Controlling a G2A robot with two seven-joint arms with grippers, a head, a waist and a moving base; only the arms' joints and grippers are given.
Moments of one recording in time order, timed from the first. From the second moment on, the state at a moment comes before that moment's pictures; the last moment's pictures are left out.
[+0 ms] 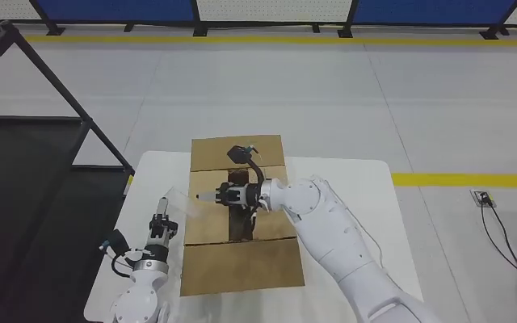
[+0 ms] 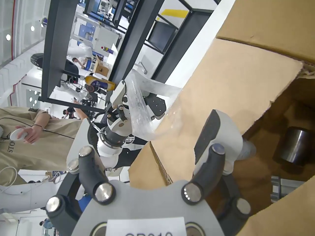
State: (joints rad) left arm 1.38 -1.33 -1.49 -1.74 -0.03 0.09 0.14; right arm -0.35 -1.71 1.05 -0.68 -0.29 -0.48 0.92
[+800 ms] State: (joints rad) left arm 1.40 -1.33 -1.49 -1.74 0.00 0.08 0.09; right arm -0.16 -1.81 0.88 -0.36 -0.29 -0.71 0.87
